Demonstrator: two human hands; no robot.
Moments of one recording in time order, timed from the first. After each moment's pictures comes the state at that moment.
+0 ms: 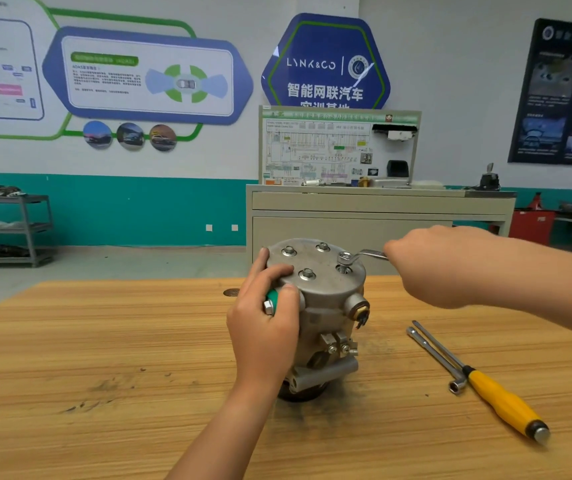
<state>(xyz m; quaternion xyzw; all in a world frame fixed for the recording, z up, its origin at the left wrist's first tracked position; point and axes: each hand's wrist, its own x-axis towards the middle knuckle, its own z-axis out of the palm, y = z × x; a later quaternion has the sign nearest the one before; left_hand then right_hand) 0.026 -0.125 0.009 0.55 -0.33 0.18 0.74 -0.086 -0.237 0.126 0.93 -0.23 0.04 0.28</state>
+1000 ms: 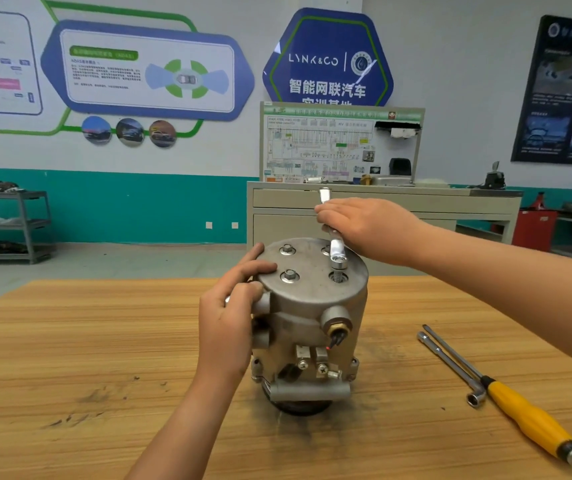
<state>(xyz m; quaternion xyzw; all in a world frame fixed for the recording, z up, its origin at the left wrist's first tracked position) 0.061 -0.102 0.018 0.51 -0.34 0.08 0.78 0.009 -0.289 0.118 0.85 0.20 0.38 0.30</state>
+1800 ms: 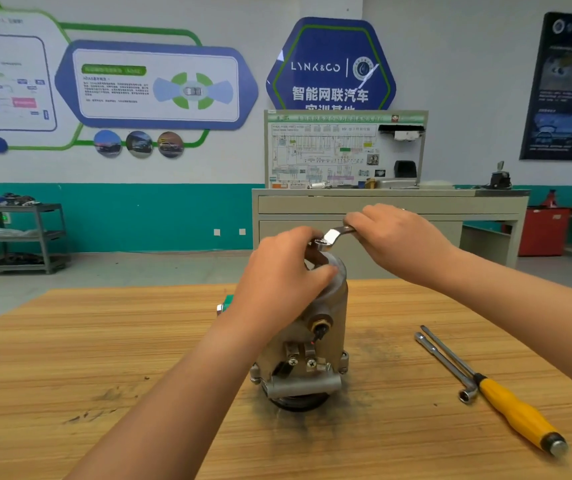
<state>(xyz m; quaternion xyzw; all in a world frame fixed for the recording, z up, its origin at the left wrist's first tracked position) 0.026 -0.118 0.085 0.77 -0.45 0.22 0.40 -0.030 -0.297 0.107 0.87 0.11 0.43 0.24</state>
